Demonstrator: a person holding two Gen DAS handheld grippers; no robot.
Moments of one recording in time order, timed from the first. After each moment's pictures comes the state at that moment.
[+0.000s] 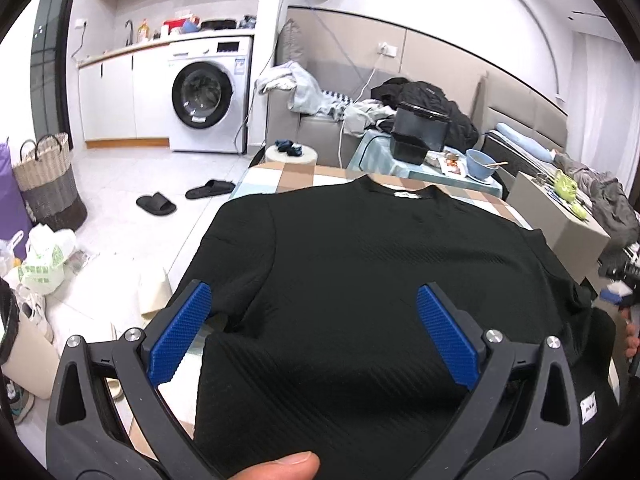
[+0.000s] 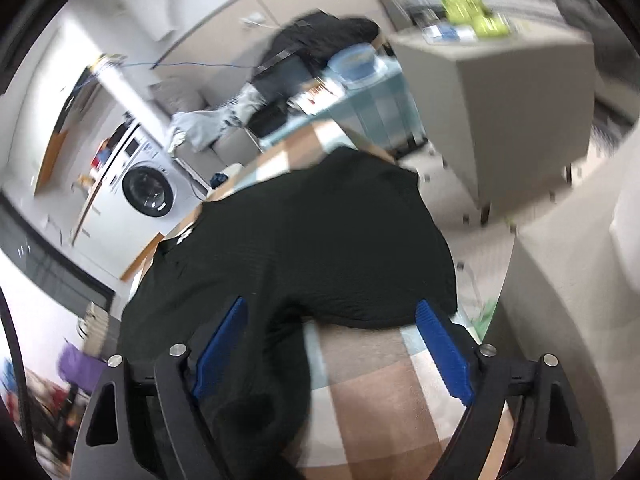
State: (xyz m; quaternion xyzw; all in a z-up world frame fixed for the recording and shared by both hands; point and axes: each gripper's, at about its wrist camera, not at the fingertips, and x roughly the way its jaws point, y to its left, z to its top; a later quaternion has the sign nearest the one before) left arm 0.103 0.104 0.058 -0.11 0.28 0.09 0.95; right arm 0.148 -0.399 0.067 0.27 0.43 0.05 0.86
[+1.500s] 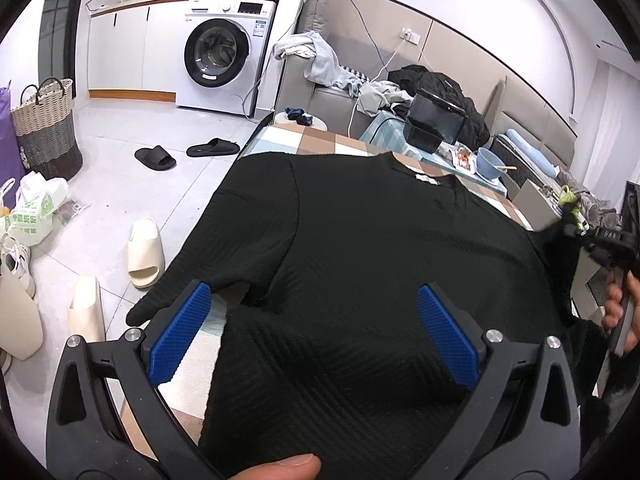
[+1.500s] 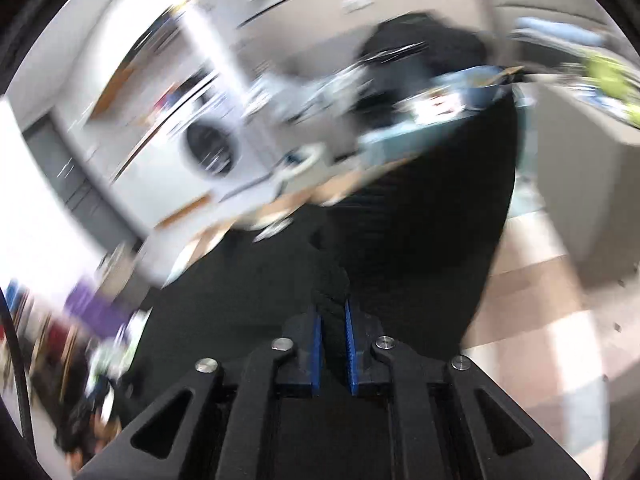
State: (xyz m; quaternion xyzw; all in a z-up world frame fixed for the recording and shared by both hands) left arm 0.115 0.133 0.017 -0.17 0.32 0.10 0.93; right arm 0.236 -0.239 0.117 0.15 0.41 0.20 0.88
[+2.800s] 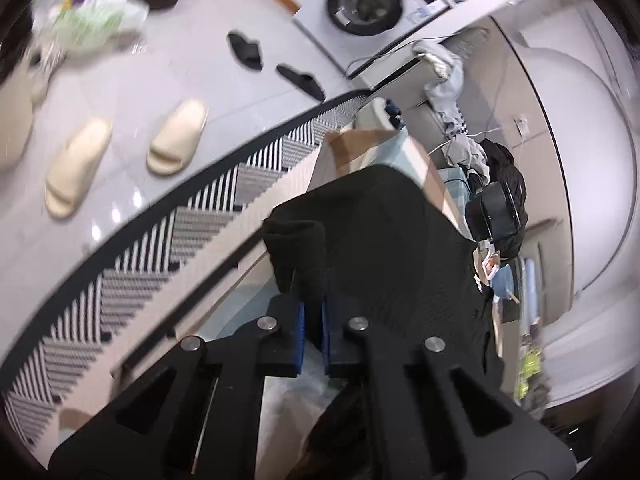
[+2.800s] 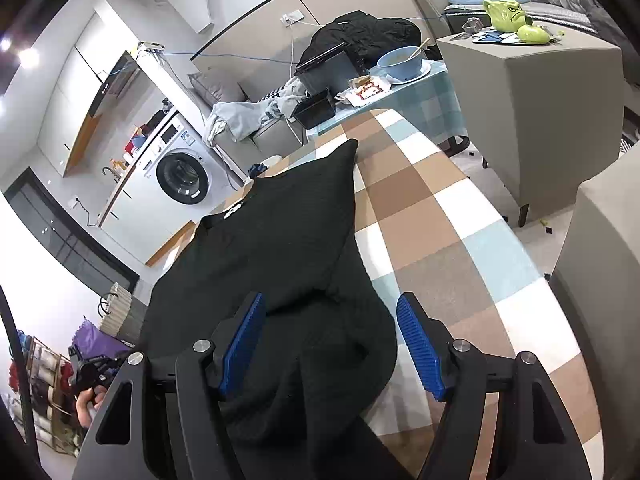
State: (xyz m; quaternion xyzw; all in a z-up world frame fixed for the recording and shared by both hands) left arm 0.123 0.279 -0.049 -0.46 0.31 0.19 0.81; right arm 0.109 -0.344 0.087 0.25 0.39 0.11 0.88
